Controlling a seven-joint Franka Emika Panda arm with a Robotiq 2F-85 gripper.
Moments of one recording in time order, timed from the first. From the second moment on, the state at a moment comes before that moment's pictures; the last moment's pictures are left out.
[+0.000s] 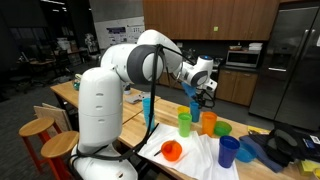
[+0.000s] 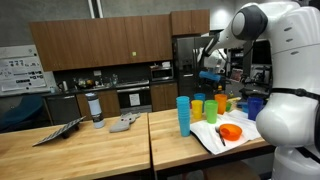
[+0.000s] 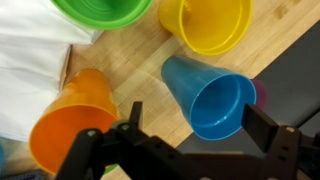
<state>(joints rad) -0.11 0.22 -0.11 -1.90 0.28 2.33 0.44</state>
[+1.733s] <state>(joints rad) -0.11 0.34 -0.11 -1.80 0.22 2.25 0.45</state>
